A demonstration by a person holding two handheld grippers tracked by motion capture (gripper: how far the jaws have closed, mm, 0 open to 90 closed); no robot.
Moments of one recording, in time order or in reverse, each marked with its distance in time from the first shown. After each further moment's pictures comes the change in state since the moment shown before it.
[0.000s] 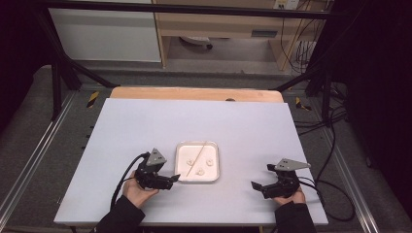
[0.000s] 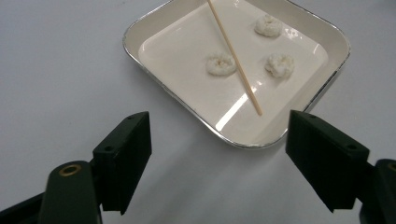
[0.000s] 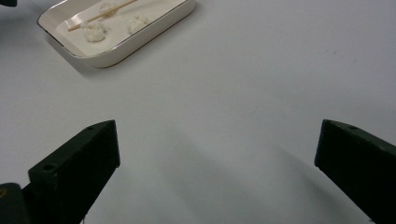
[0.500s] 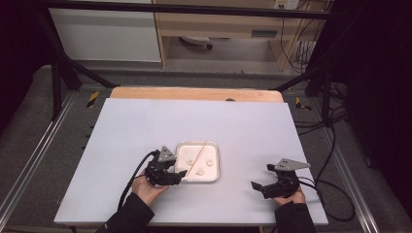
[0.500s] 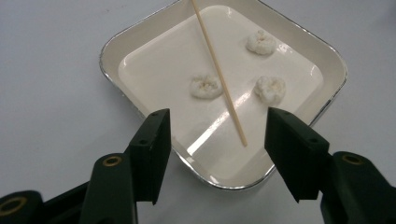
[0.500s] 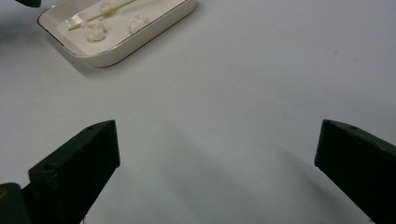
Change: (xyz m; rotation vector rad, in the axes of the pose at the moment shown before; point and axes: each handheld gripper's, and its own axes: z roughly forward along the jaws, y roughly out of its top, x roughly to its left) left arm -0.013 0.017 0.016 0.012 0.003 -0.029; right arm 0.000 0.000 0.000 0.001 0.002 0.001
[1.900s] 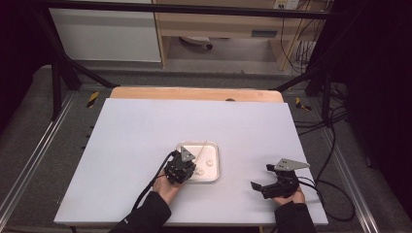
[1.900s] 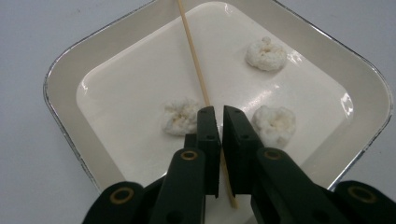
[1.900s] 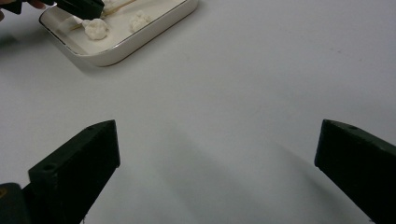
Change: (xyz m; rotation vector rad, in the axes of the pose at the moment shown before) left arm -0.027 0.015 0.049 0.036 0.094 0.000; right arm 0.000 0.000 0.001 0.002 0.006 -0.007
